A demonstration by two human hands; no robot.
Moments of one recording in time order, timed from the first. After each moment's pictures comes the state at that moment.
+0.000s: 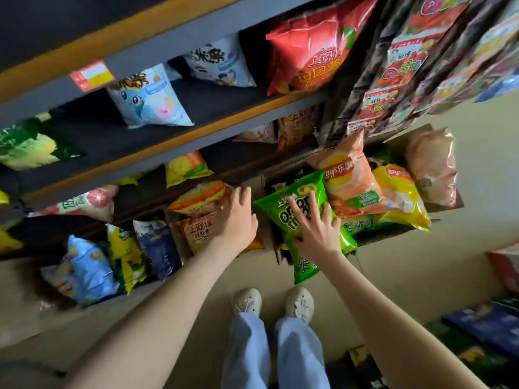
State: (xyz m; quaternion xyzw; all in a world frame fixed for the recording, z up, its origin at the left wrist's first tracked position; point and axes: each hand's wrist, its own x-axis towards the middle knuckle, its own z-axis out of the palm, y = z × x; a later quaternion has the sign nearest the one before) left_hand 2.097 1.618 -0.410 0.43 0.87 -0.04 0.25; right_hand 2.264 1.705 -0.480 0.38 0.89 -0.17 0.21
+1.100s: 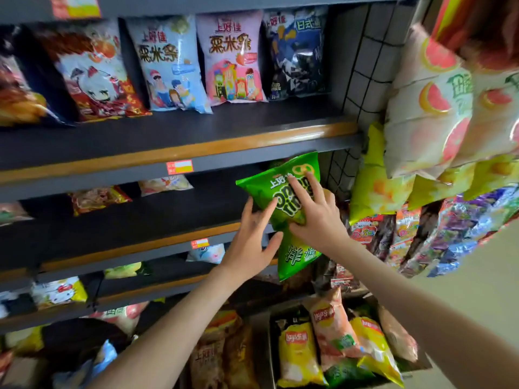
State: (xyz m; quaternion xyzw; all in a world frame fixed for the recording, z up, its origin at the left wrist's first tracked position) left_hand 2.057 1.673 -0.086 0.53 0.75 0.37 0.09; right_hand 2.158 1.816 -0.057 0.26 0.94 -0.14 -0.19
